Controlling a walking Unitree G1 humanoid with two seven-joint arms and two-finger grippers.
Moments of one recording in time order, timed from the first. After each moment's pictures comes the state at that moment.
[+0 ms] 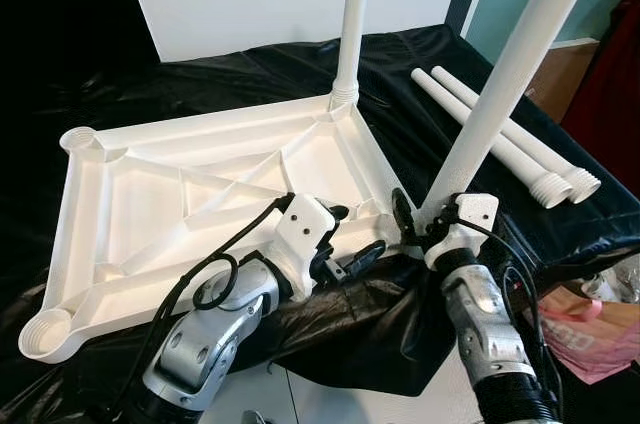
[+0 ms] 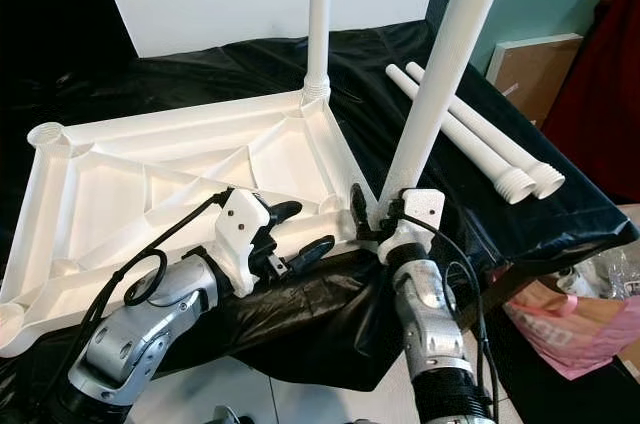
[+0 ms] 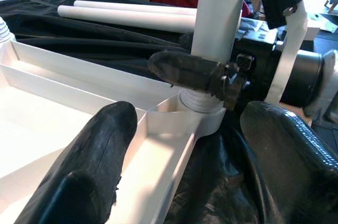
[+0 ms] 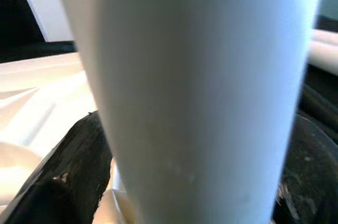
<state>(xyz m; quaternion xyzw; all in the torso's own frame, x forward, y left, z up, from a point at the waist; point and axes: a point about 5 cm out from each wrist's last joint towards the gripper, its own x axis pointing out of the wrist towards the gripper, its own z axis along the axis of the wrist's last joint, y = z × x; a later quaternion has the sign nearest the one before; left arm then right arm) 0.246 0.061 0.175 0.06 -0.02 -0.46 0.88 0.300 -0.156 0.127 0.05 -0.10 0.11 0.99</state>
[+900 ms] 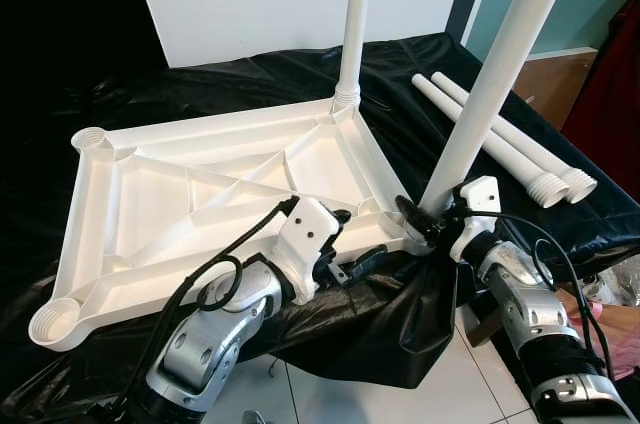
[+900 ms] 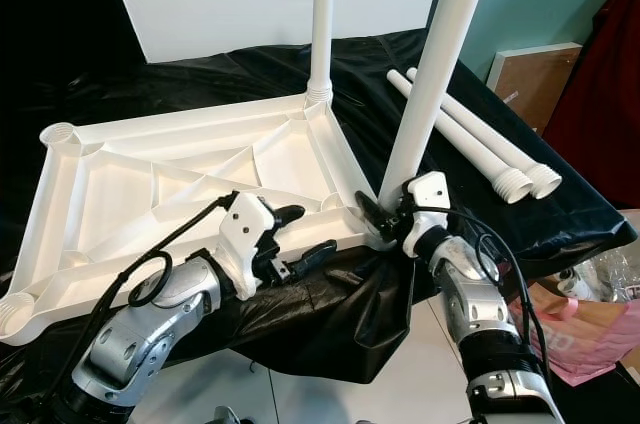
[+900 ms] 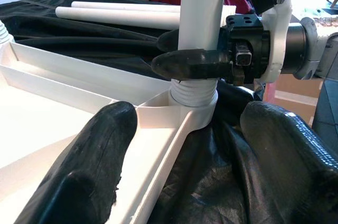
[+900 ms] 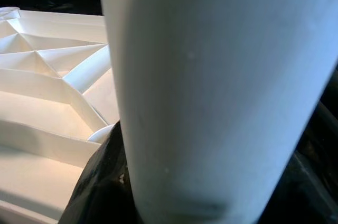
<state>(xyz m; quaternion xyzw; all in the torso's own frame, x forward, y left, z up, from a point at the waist) 0.245 0.059 0.171 0.06 -0.01 -0.47 0.88 0.320 -0.181 0.127 -0.03 -0.06 0.27 0.96</state>
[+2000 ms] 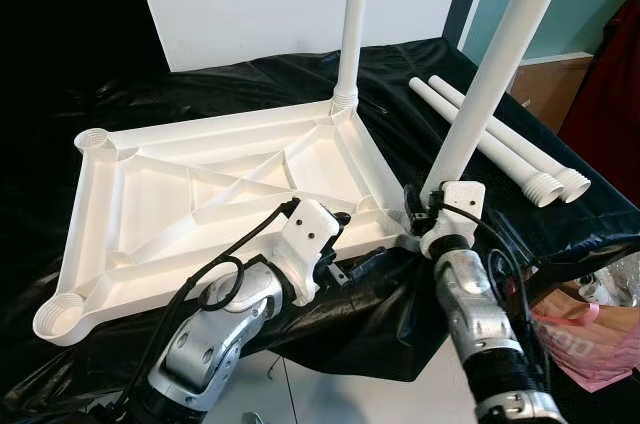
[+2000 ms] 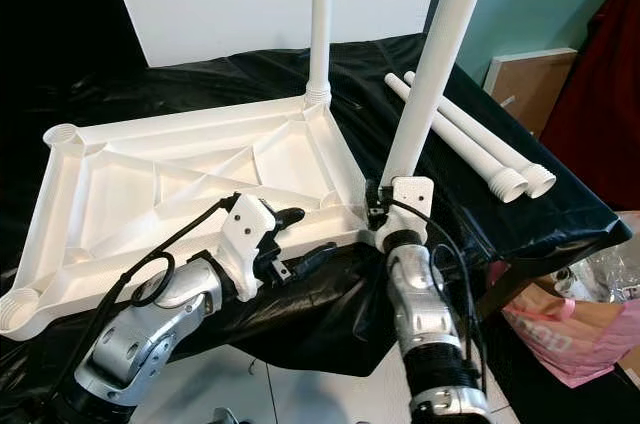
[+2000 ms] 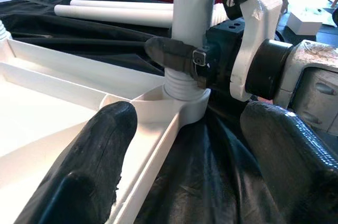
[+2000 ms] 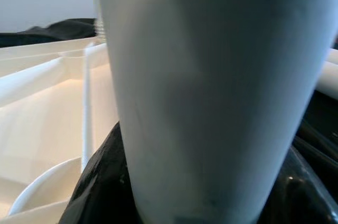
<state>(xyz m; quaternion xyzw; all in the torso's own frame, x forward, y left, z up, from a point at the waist) 0.246 0.058 0.167 0.06 0.00 -0.47 0.88 0.317 -0.140 0.117 0.04 -0.04 -0.05 1.00</state>
